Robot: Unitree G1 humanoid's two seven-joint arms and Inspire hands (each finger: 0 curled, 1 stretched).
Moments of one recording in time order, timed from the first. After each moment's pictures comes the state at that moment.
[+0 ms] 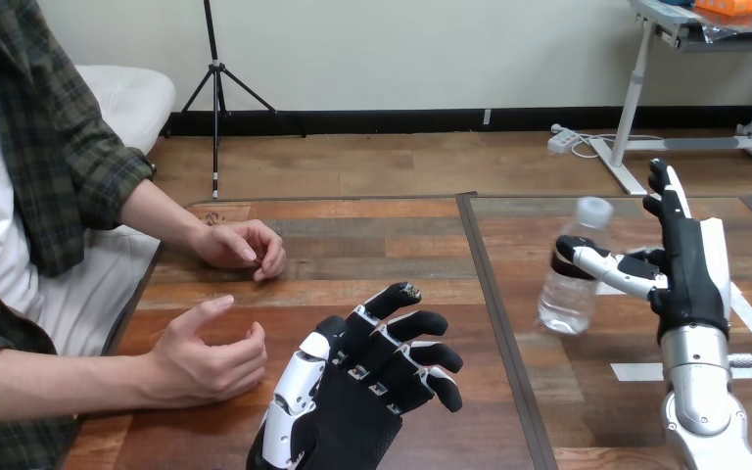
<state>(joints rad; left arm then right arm) 0.23 -0.06 -0.10 0.16 -0.77 -0.10 -0.95 -0.48 -0.29 -0.09 1.07 -0.12 -0.58 -0.24</state>
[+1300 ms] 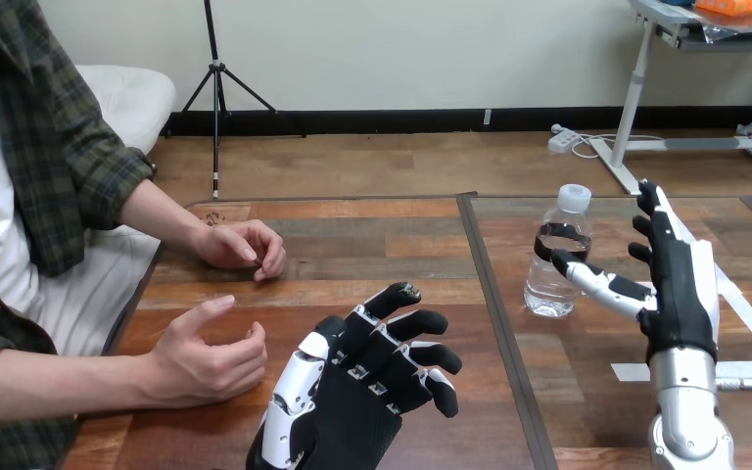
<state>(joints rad) 0.23 -0.06 -0.10 0.16 -0.77 -0.10 -0.95 -0.44 -0.27 -0.09 1.06 -0.15 -0.60 -0.29</state>
